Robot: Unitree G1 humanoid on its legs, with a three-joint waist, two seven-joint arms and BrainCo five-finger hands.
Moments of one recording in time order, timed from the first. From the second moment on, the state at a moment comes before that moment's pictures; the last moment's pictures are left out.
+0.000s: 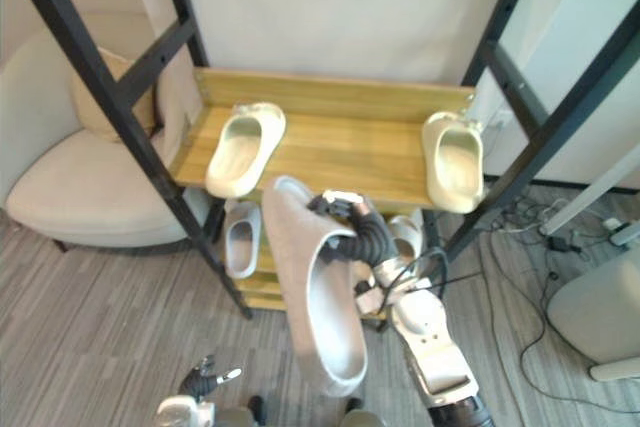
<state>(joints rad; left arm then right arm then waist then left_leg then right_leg) 0.03 0.09 0.01 0.96 -0.06 -0.09 0.05 -0.07 -0.34 0.29 -0.21 0.12 -0.18 0.11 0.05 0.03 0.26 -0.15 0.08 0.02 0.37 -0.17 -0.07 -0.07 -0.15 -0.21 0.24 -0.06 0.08</state>
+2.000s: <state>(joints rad) -0.12 0.06 0.07 0.79 -0.17 -0.12 0.21 -1.28 -0.61 0.16 0.65 -0.27 0.00 -0.45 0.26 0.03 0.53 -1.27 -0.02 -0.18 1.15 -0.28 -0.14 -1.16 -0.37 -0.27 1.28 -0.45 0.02</state>
